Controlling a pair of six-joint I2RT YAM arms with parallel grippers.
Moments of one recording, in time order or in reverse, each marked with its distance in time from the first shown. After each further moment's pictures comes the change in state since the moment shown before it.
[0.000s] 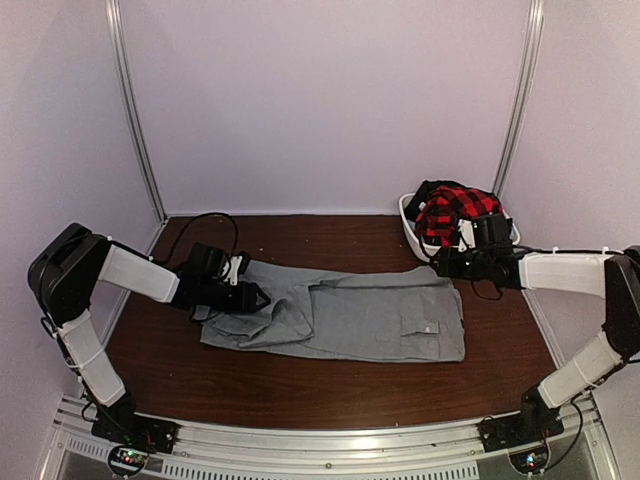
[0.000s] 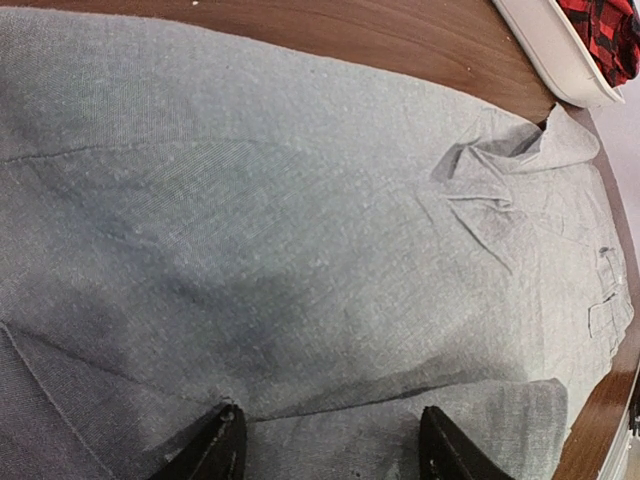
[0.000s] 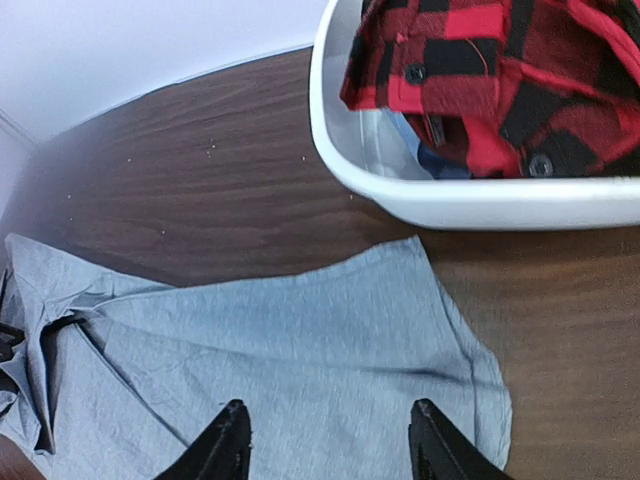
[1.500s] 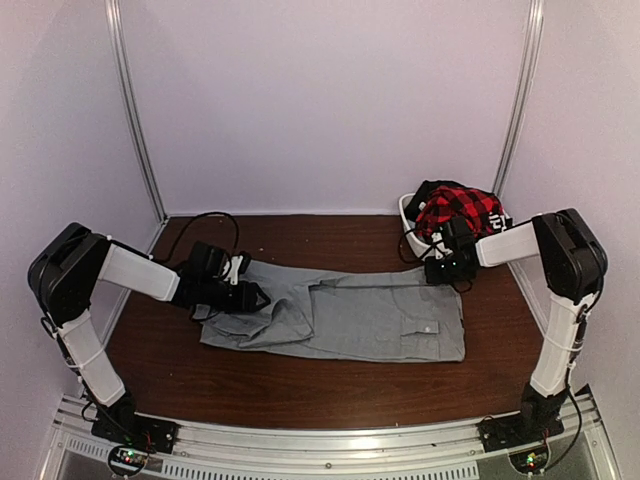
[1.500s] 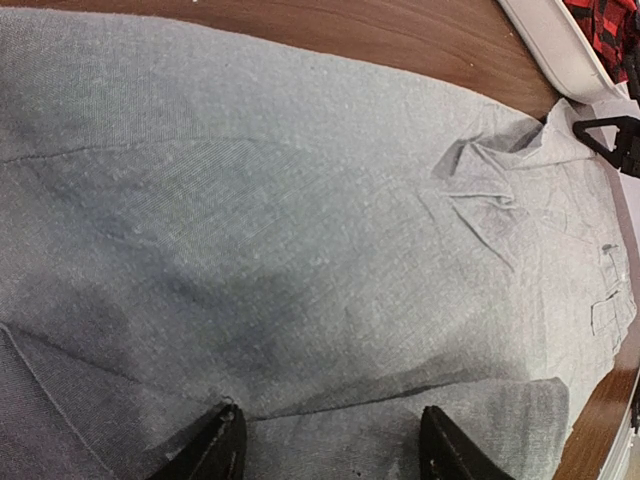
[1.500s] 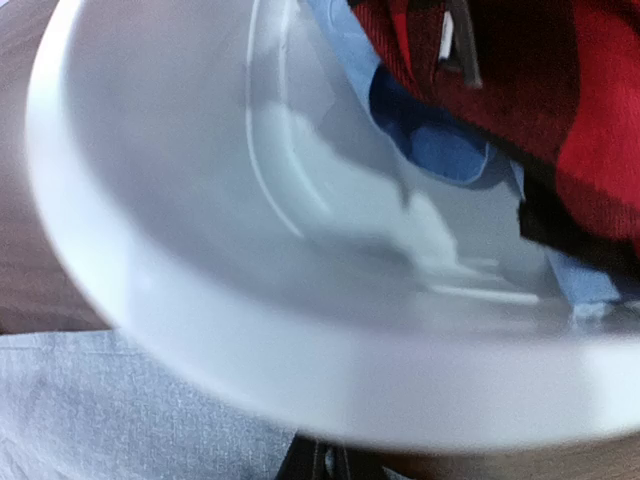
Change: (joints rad) left arm -0.001 0.000 0.013 -0.029 -0.003 0.009; right arm -0.024 0.546 0.394 -0.112 0.122 -0.130
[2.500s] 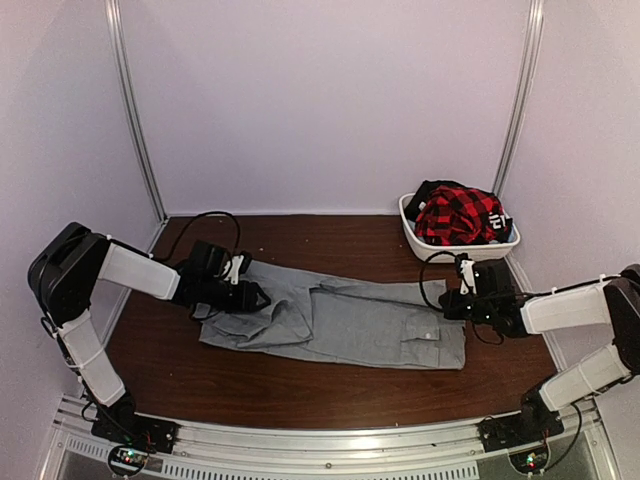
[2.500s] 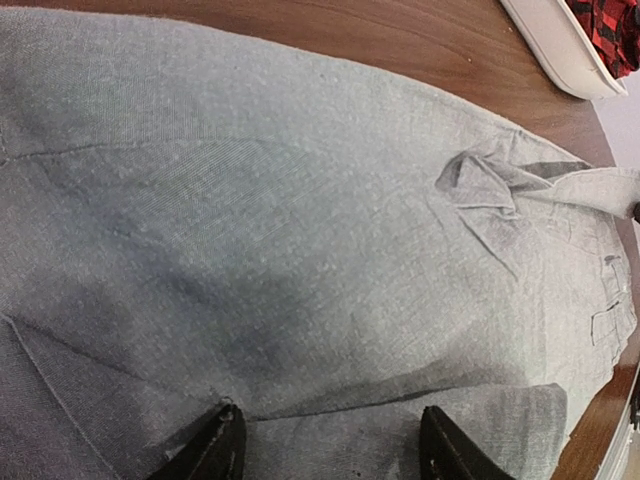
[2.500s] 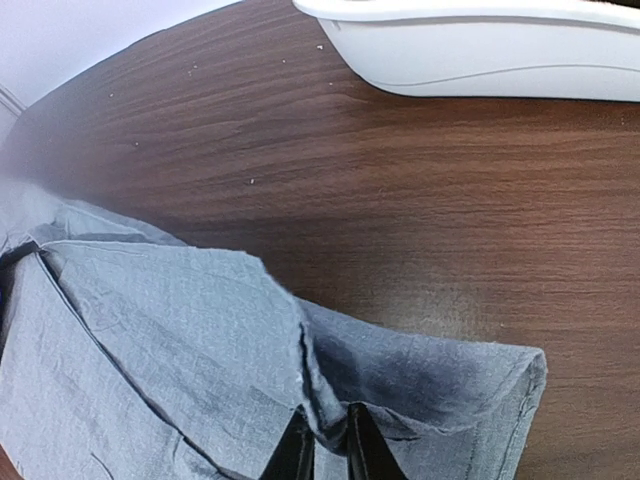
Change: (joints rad) left arm -0.001 0.000 0.012 -0.024 0.008 0.007; right arm 0.110 -0.596 -0.689 0.356 -0.029 0.167
